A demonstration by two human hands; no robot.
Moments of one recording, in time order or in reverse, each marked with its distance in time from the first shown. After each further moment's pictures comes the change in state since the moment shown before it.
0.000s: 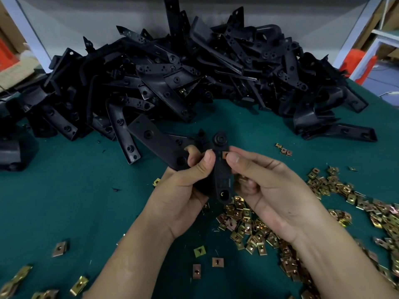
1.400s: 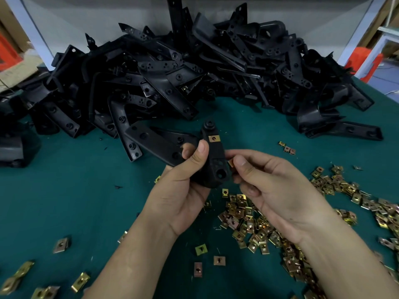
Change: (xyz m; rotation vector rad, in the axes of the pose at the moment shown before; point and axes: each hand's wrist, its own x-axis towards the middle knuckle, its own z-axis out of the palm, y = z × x) left_hand 0.002 0.001 0.004 -0.207 0.087 0.000; right_hand -0.005 0.000 0.001 -0.209 -0.012 -0.056
